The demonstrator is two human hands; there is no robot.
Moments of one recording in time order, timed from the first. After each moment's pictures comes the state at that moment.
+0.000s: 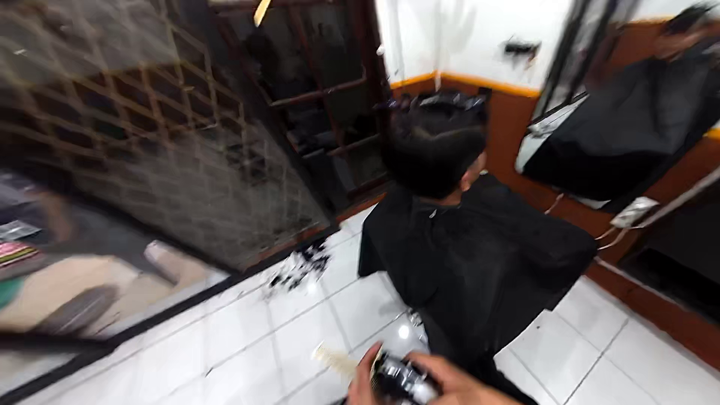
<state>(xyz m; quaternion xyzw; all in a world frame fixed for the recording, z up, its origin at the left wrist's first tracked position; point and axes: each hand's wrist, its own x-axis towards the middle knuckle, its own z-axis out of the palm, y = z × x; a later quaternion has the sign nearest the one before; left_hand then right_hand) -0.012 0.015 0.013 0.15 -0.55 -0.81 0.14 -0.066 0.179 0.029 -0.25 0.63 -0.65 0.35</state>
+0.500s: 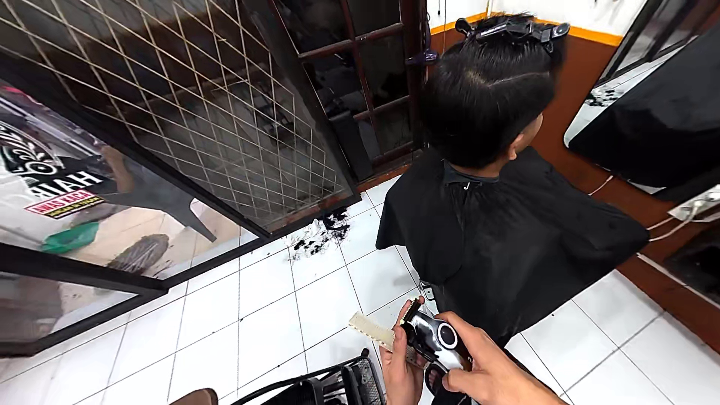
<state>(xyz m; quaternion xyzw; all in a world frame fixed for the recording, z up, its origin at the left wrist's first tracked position) -0.037 0.032 0.015 0.08 -0.35 -0.92 0.15 -0.078 0.184 0.074 -0.23 0.75 -0.55 0.28</state>
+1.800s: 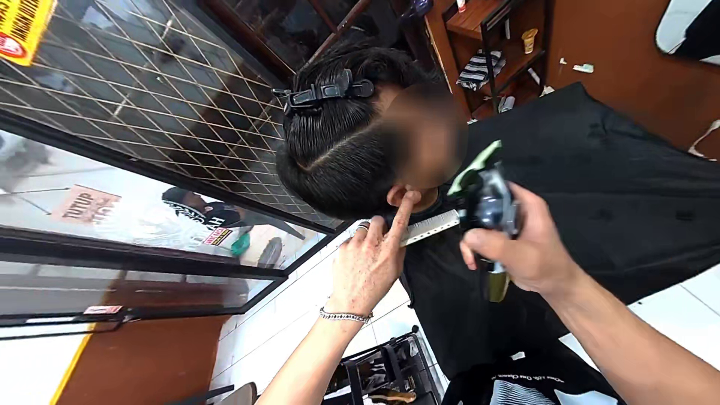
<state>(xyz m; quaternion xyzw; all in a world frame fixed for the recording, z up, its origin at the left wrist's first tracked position) -0.268 0.137 0.166 -0.16 -0.94 0.19 0.21 -0.307 0.359 0.128 -0.23 0.43 -0.87 0.06</state>
